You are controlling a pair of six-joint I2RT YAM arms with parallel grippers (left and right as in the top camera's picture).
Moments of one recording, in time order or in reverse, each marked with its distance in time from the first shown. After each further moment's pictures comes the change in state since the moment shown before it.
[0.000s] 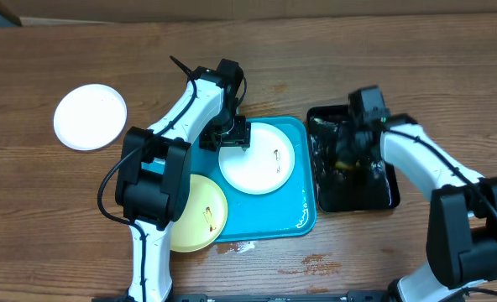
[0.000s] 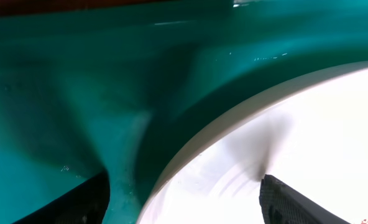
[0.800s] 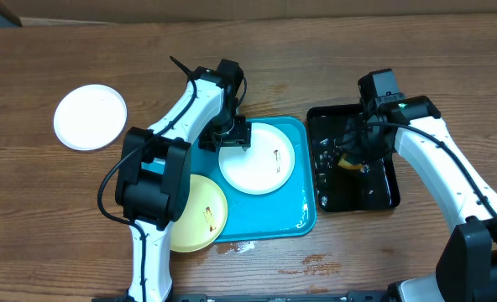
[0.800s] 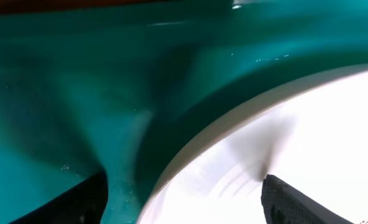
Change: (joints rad) left arm 0.000 0.000 0.000 0.000 0.000 -0.016; right arm 0.001 -0.114 0.128 -0.321 -0.074 0.079
